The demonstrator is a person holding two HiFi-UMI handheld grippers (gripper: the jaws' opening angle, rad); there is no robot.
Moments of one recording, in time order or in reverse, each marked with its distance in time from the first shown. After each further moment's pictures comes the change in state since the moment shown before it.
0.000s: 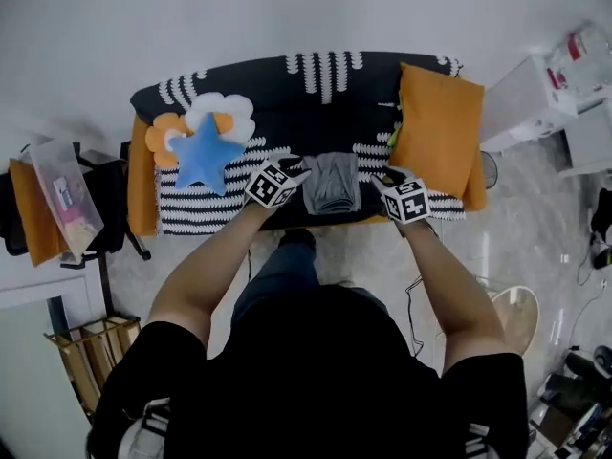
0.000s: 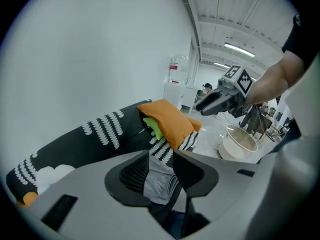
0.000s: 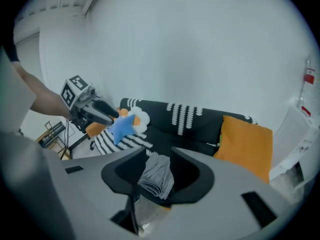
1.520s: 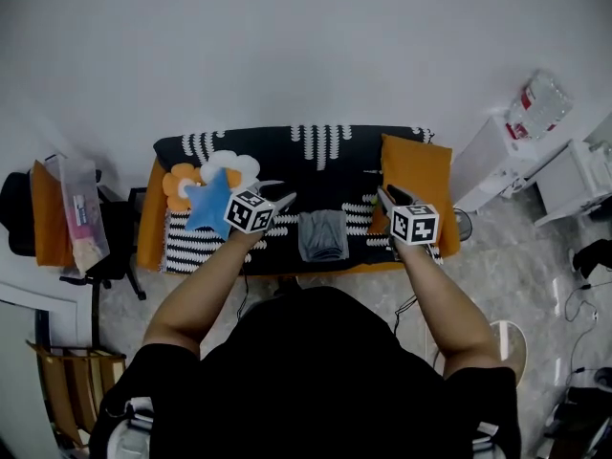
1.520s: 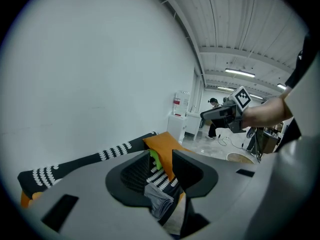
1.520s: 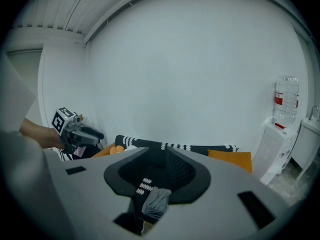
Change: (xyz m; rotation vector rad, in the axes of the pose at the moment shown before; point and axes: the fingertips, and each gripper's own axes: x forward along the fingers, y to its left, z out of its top) left arm -0.201 -0.054 0.111 -0.064 -0.299 0.093; right arm -0.206 0.041 0.136 0.105 -0.361 -0.112
